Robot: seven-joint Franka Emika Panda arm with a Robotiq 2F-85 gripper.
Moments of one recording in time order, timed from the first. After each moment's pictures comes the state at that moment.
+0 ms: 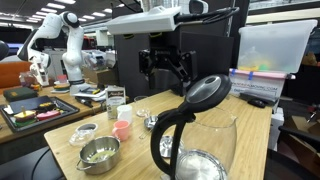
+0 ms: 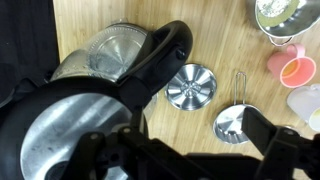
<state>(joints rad) -0.05 -0.23 -0.22 -2.35 -0.02 2.26 -0.41</state>
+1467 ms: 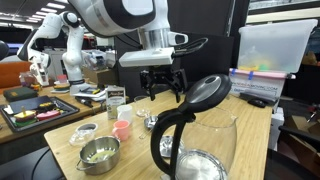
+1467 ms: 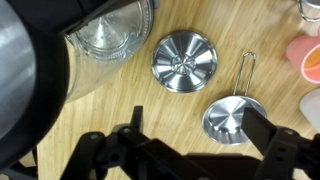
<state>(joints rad) -0.03 -0.04 -0.10 -2.33 -0.09 2.50 -0.39</state>
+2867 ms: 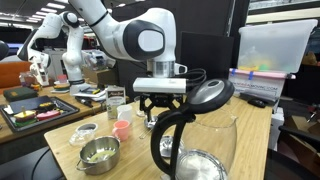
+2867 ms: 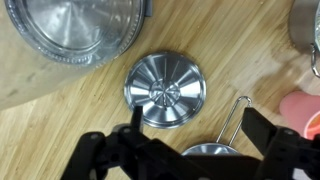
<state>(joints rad) -0.04 0.18 -0.08 -2.25 0.00 2.47 -0.69</state>
